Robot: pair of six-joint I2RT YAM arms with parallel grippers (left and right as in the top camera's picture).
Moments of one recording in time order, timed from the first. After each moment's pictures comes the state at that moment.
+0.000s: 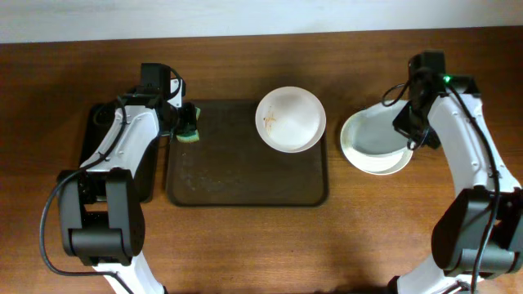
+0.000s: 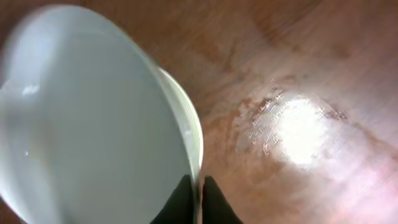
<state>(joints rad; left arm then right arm) -0.05 1.96 1.42 -0.64 0.13 -0.14 -0.10 1.80 1.48 -1.10 0.30 0.62</state>
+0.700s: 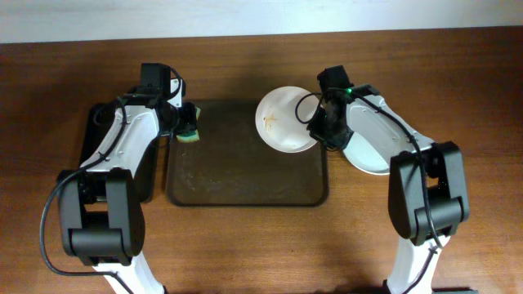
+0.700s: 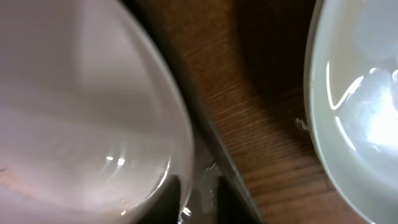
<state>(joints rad) -0.05 1.96 1.42 -0.64 0.13 -0.14 0.24 2.06 1.48 -0.82 -0.09 0.79</state>
